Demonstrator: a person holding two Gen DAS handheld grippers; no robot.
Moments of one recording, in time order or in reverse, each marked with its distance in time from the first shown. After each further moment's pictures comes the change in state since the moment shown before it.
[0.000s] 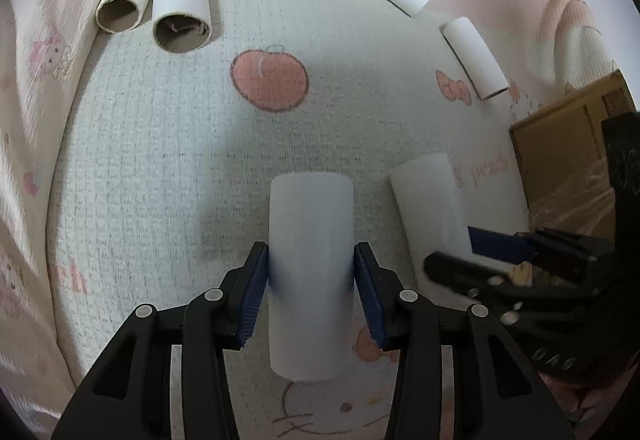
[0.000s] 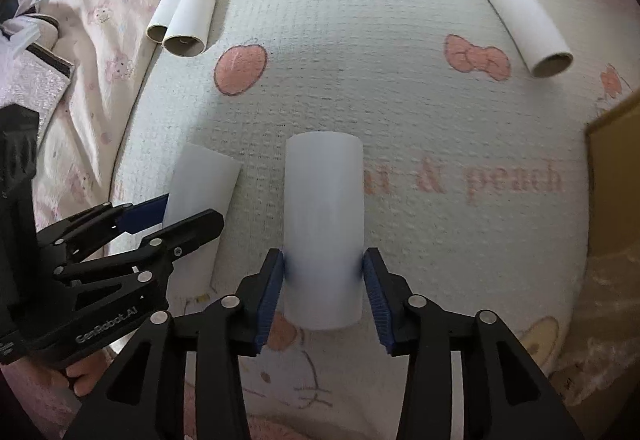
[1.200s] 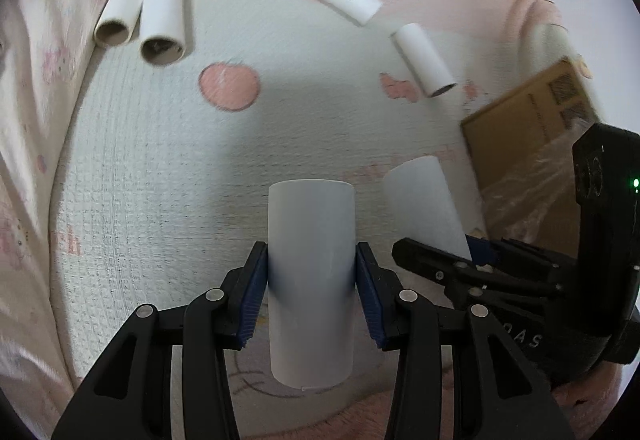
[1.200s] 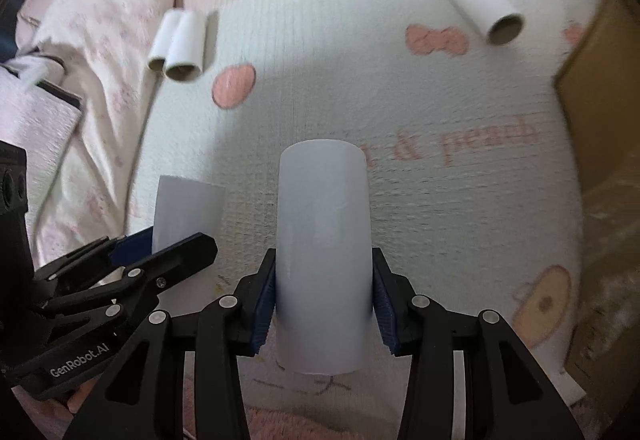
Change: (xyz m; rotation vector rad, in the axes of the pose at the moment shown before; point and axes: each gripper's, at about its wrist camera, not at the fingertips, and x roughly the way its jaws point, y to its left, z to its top) left arm -0.043 -0.038 -0.023 0.028 -0.042 -0.061; right arm -0.037 -0.012 -0.049 0.160 -0.124 0.059
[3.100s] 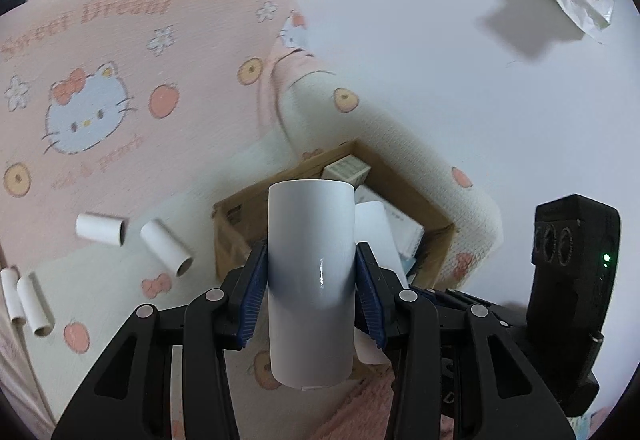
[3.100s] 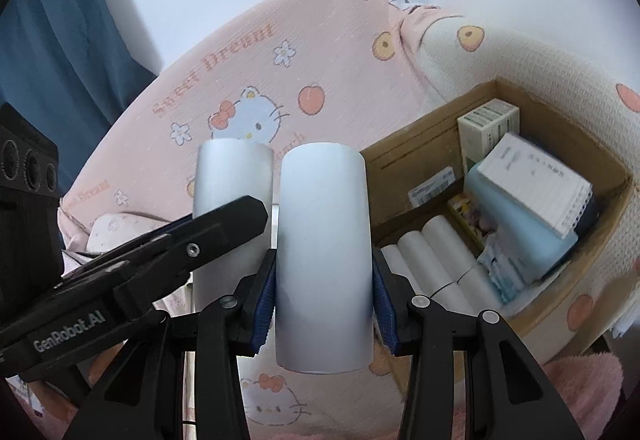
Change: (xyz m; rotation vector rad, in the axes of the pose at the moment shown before) left arm -0.126 -0.280 0.049 0.518 -0.305 -0.287; right arm -0.266 -0.103 -0.044 0.304 -0.650 -0.029
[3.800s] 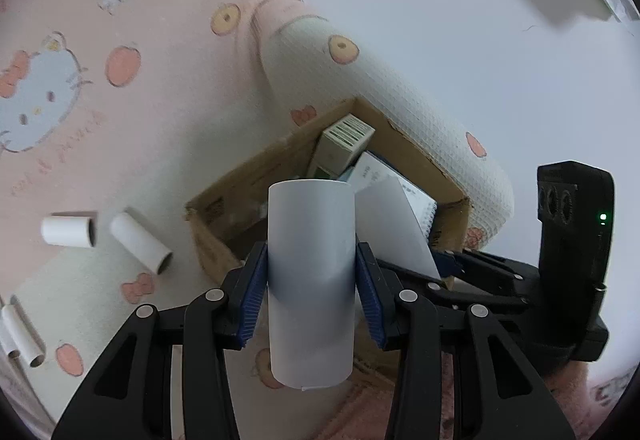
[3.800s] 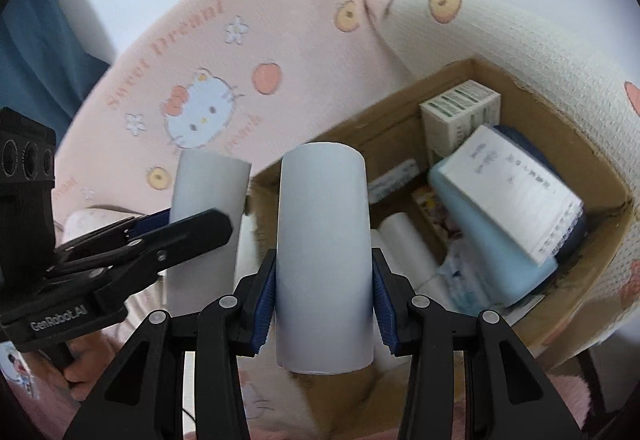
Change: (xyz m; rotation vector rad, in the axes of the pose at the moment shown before) left arm 0.077 0.024 0.028 0.023 0.223 -0.079; right arm 0.042 -0.054 0.034 -0.001 0.149 -0.100
